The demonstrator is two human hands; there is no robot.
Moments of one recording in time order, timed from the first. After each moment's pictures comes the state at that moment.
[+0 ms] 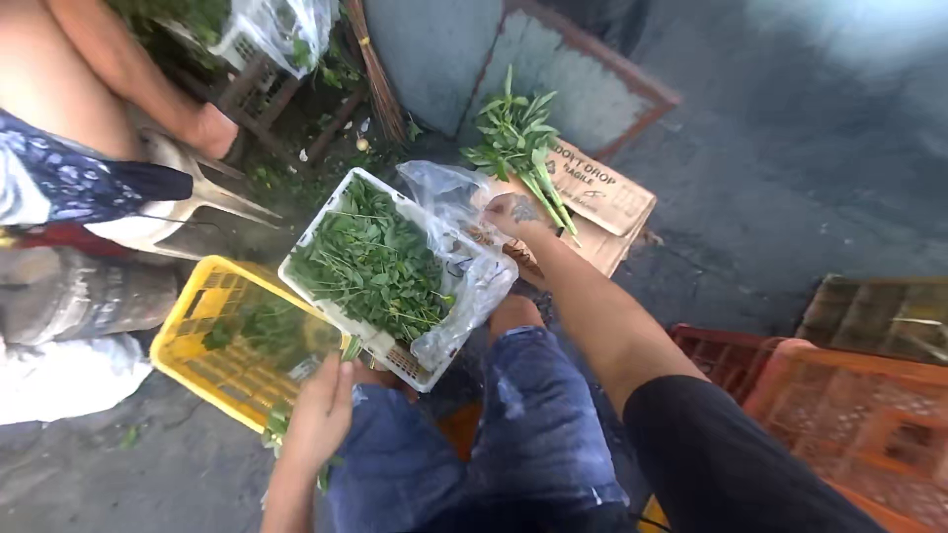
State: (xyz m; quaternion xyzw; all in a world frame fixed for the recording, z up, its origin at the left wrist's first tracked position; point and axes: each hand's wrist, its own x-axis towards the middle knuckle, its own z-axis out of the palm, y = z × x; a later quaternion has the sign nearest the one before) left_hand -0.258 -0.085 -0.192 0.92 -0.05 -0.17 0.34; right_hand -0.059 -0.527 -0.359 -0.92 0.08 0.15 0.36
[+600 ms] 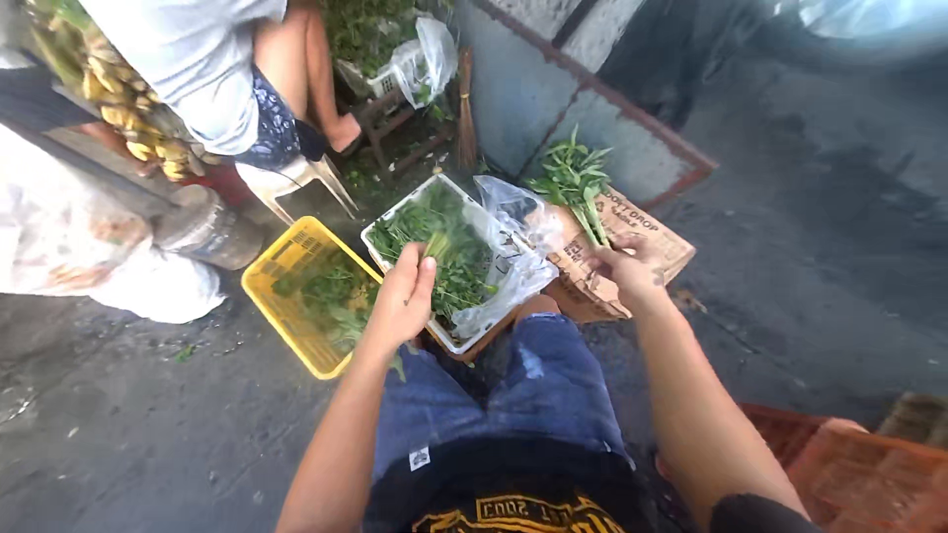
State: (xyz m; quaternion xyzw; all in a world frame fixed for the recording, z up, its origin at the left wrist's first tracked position) left_hand -0.293 -0.106 -0.101 0.86 -0.11 -0.04 0.50; right_hand -0.250 -0.502 -0.219 -0.71 0.29 -0.04 0.64
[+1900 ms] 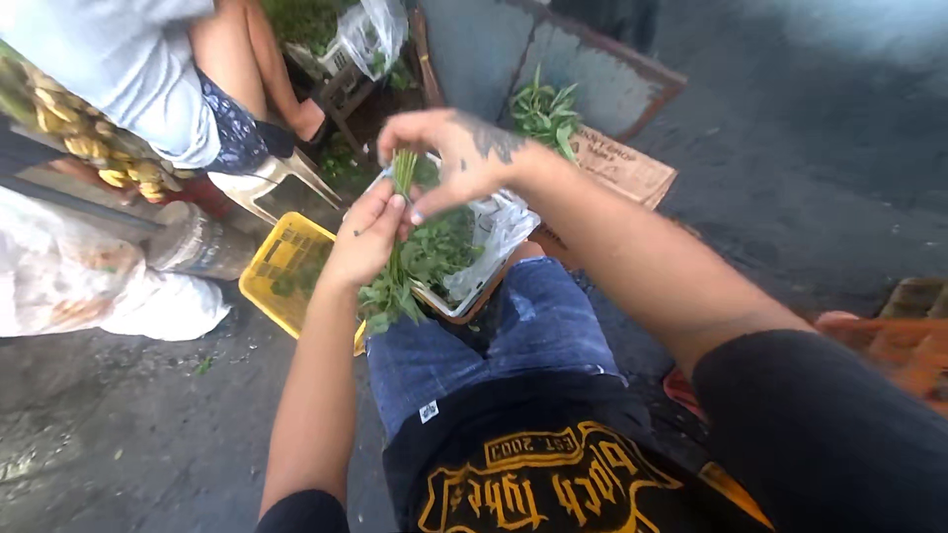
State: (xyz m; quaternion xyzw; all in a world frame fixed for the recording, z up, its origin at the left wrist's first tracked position) left_hand -0.266 -0.114 -0.061 0.73 -0.25 -0.13 0.63; right_hand -0.209 -0.329 -0.027 -0.77 -0.44 0.01 0.46
